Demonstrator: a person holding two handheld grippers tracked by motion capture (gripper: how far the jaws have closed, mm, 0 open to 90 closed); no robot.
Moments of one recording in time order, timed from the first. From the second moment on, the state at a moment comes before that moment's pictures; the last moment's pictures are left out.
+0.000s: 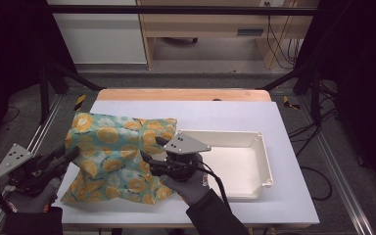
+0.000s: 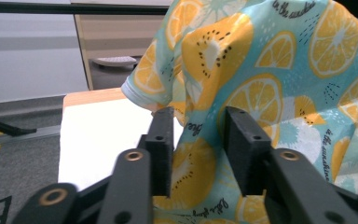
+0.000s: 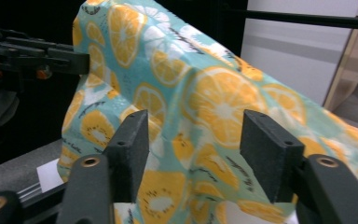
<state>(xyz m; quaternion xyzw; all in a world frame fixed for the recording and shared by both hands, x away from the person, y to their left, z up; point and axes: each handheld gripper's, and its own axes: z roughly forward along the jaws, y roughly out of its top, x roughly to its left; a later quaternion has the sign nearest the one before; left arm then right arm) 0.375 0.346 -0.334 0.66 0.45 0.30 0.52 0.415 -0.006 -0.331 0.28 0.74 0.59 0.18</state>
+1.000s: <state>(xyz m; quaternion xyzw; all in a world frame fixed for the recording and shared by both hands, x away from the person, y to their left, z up) 0.353 0.350 -0.326 0.65 0.44 0.30 0.54 0.404 0.006 -0.328 0.25 0.76 0.59 0.13</state>
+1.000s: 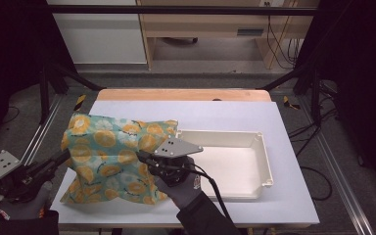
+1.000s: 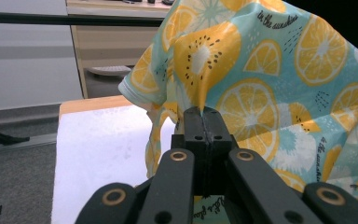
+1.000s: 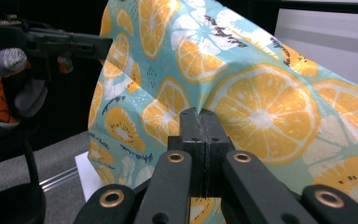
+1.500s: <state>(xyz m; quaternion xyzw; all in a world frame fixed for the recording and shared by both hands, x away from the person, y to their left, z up) 0.347 0.344 -0.331 0.66 0.43 0.30 0.53 0.401 0.002 -0.341 0.26 0.76 0.58 0.12</state>
